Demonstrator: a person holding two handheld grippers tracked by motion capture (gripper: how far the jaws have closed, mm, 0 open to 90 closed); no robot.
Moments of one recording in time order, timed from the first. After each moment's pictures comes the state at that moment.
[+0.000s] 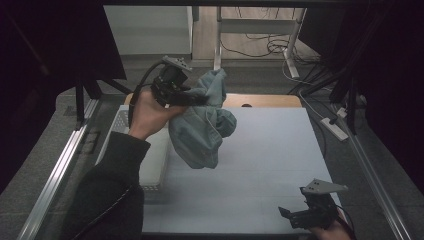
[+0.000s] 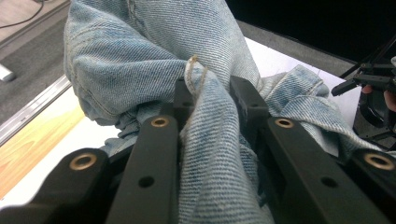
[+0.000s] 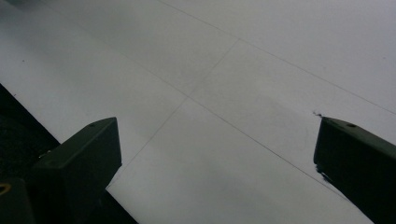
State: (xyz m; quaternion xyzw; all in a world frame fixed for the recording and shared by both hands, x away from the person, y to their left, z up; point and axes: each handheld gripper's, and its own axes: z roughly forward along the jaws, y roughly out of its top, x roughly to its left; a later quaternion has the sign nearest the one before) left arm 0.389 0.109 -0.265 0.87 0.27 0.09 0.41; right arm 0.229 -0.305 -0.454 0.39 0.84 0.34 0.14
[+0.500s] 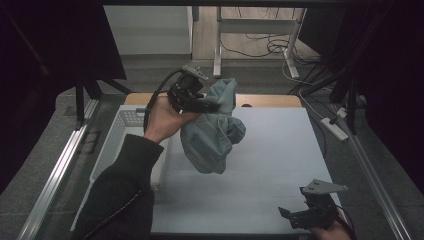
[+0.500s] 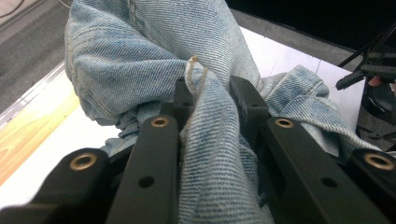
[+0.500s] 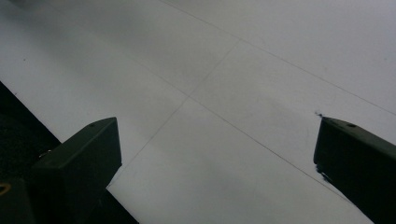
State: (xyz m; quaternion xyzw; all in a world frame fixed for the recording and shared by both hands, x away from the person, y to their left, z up) left arm 0.398 0.080 -0.290 0.88 0.26 0.08 0.39; right arm 0.228 -0.305 -0.454 0.39 0.84 0.34 0.14
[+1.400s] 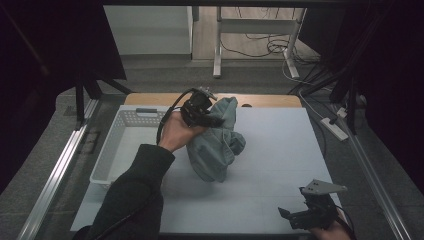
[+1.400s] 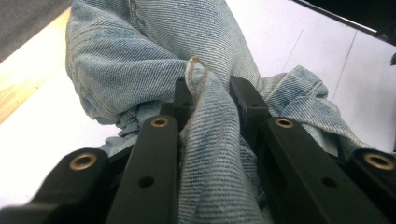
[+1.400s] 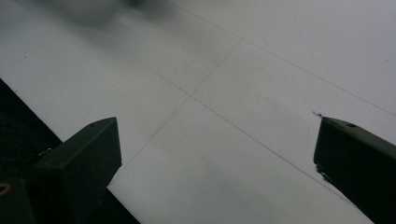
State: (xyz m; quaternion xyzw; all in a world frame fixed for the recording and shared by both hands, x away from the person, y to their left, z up) left arm 0.421 0.058 -0.361 0.89 0.28 0.06 0.36; right arm 0.228 -0.304 -0.454 0.39 0.84 0.34 0.14
